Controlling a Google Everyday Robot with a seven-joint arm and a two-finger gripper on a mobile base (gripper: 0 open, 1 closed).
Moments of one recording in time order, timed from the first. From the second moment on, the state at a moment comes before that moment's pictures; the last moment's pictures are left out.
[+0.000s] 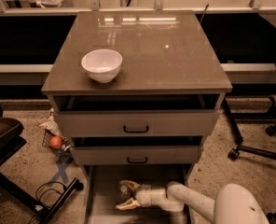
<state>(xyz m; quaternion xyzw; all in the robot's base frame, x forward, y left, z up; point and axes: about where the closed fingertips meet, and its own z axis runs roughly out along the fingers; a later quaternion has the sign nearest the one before) 0.502 0.068 0.241 -0.51 0.55 0.43 0.50</state>
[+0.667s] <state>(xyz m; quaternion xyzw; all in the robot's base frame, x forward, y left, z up) 0.492 0.094 0.252 -0.51 0.54 0.45 0.49</state>
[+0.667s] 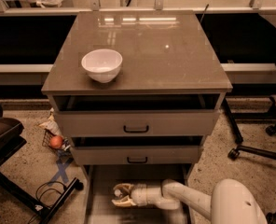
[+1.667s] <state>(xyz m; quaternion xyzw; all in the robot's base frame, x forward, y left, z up) 0.500 0.084 0.340 -0.48 0.55 0.44 0.52</state>
